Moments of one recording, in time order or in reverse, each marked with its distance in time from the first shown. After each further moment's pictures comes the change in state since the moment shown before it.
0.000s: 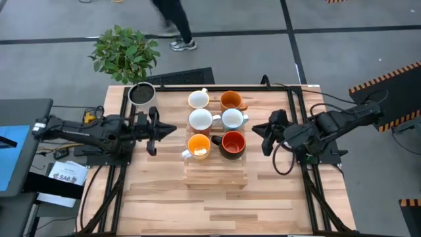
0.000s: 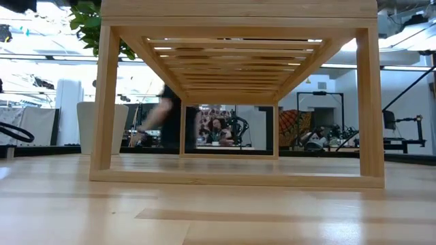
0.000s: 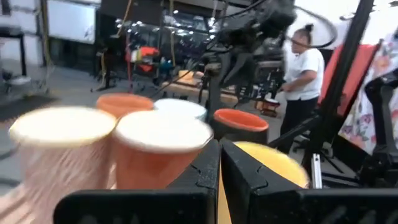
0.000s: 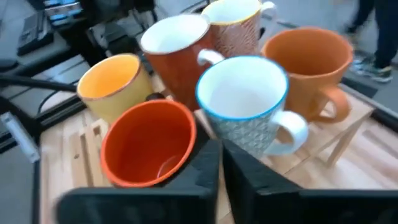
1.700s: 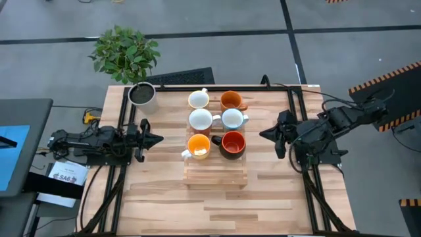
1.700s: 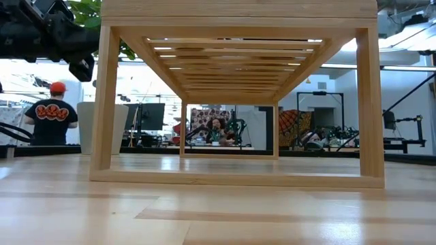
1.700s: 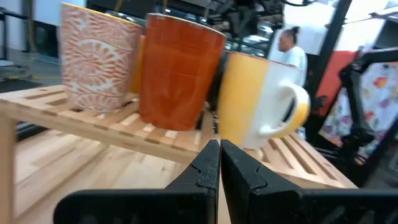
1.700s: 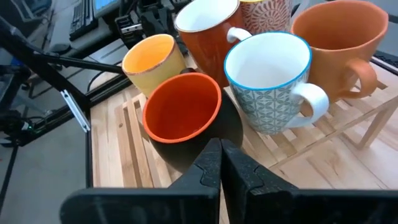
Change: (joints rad) left arm -0.006 -0.675 -0.456 -0.228 0.033 -0.075; right arm 0.029 -0.097 0.005 -0.063 -0.161 0.009
